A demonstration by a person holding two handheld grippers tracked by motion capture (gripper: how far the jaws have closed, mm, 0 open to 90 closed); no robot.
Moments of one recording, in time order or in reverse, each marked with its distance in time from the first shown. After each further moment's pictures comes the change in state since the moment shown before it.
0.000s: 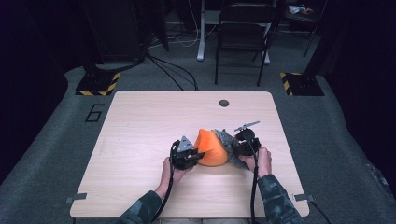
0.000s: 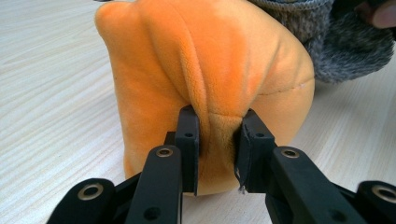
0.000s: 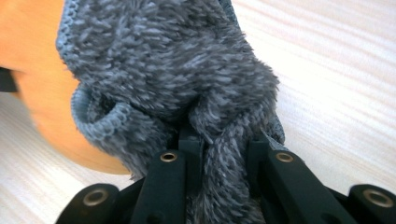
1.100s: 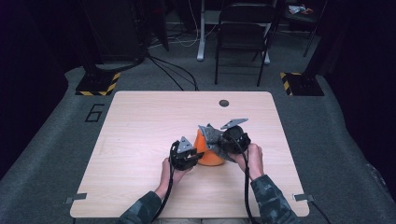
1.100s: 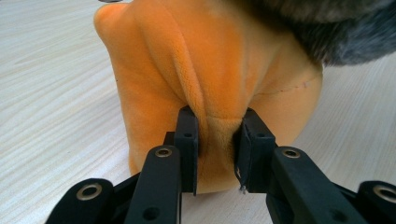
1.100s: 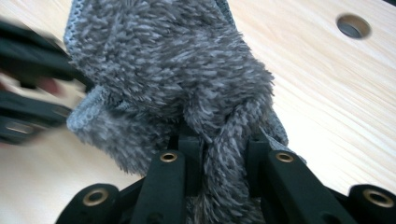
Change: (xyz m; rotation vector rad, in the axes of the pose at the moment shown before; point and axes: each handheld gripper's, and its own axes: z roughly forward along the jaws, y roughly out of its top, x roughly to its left) left arm -0.001 -0.001 -0.002 -0.002 0.025 0.002; right arm 0.057 0.027 -0.032 -0.120 -0.031 -0.200
